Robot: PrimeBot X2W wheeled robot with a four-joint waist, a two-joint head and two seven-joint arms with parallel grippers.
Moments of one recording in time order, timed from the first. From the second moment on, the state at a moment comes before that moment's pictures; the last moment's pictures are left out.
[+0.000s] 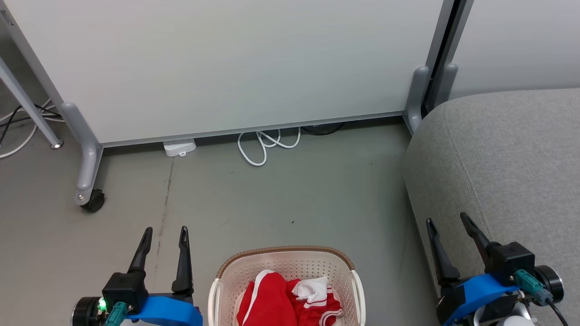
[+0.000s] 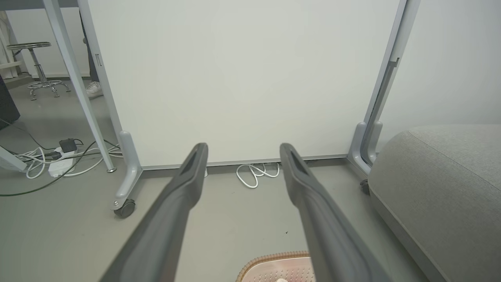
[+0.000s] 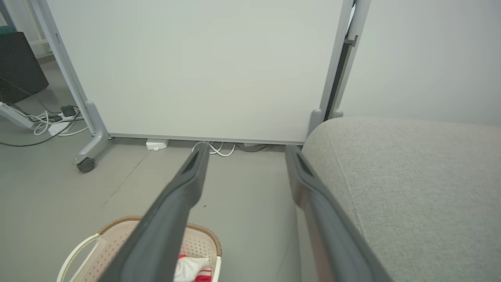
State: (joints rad) left arm -0.03 0.09 -0.11 0.30 -0.16 -0.04 -0.26; right arm -0.06 -0.05 -0.02 0.21 0.02 0.13 -0.11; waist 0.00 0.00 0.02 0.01
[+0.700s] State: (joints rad) left arm -0.06 0.07 -0.10 0.41 -0.17 -0.05 -0.26; right arm -0.10 -0.05 0.00 0.21 0.03 0.13 -0.13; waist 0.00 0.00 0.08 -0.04
